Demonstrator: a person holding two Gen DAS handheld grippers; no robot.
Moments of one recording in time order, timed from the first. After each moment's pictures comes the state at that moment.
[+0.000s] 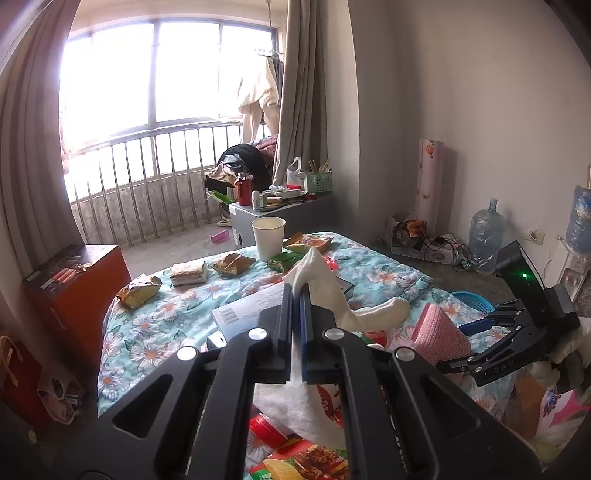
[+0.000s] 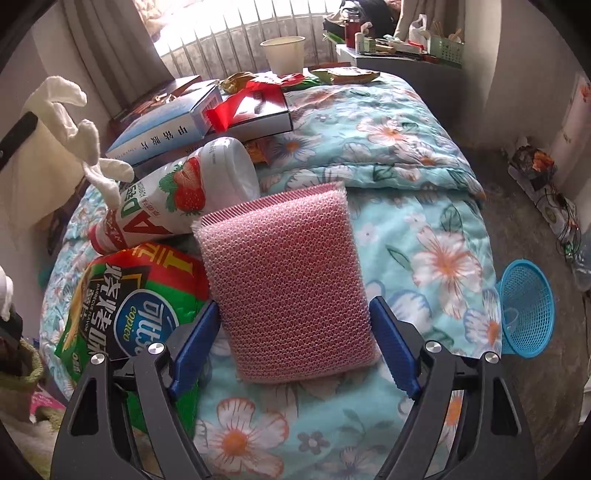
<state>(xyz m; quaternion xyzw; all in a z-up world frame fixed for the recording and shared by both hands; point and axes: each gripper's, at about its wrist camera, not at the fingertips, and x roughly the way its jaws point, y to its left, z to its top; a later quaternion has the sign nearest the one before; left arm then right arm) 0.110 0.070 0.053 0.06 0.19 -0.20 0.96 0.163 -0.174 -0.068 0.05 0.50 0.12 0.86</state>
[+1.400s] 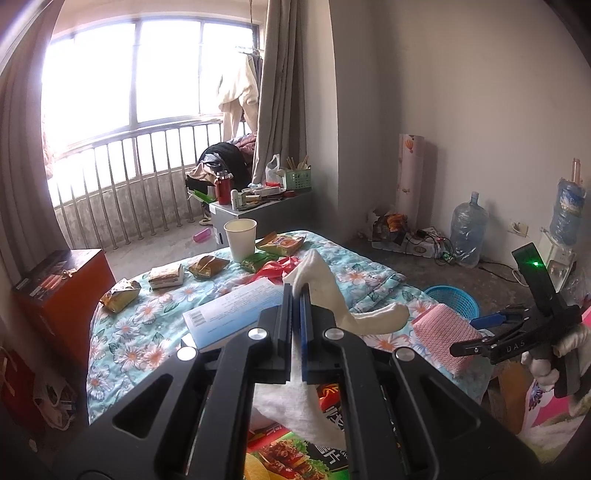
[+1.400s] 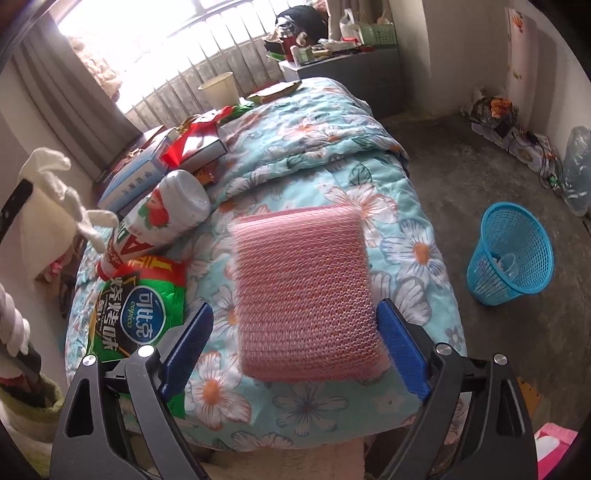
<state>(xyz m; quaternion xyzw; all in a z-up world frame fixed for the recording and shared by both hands) 0.097 0.053 0.065 0.07 0.20 -0.24 0.95 0.112 -0.232 -0.064 0.15 0.46 0.06 0.87</state>
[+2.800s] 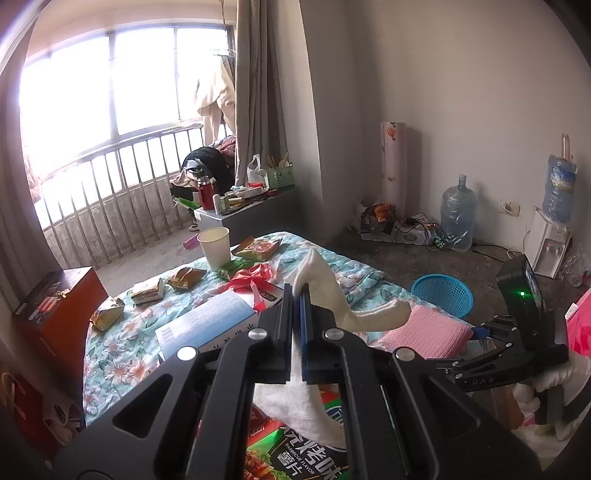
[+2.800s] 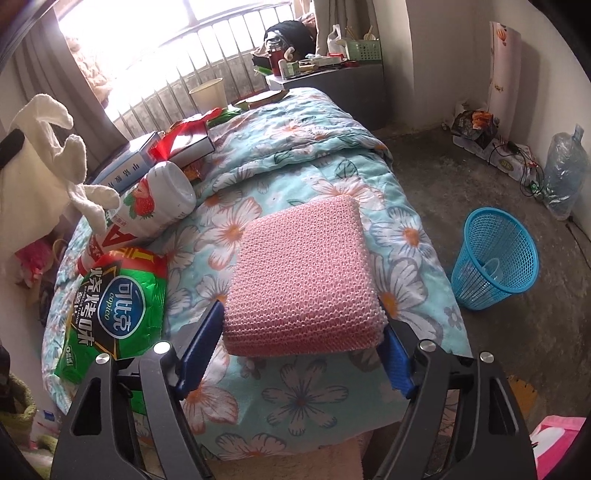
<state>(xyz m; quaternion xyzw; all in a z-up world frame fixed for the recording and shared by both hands) 0.092 0.009 0.071 0.11 0.20 -0.26 0.94 0.095 -0.227 -0.078 0.14 0.44 0.02 0.89</state>
